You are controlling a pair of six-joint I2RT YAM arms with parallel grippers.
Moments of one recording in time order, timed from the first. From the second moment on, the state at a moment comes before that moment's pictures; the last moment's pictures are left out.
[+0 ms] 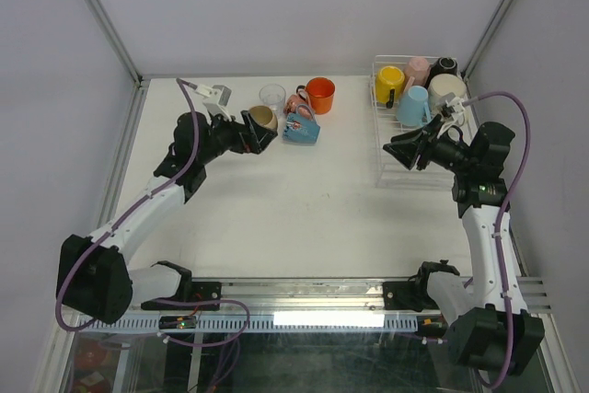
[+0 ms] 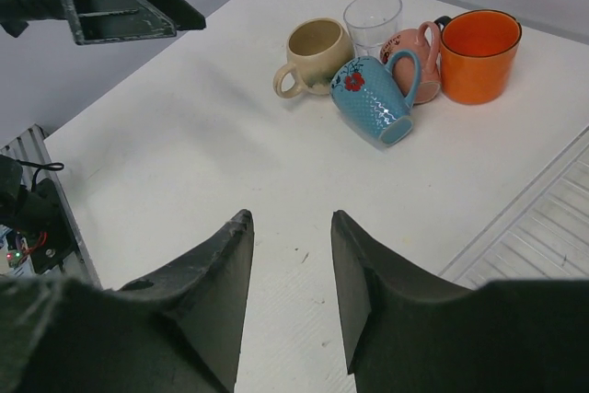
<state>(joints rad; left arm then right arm) -0.35 1.19 0.82 0.19 0.35 -0.43 -0.16 0.90 0.81 -0.10 -1.06 0.10</state>
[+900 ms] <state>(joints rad) -0.57 1.96 1.63 -0.25 -0.38 -0.32 -0.15 0.88 0.79 -0.07 -1.04 0.13</state>
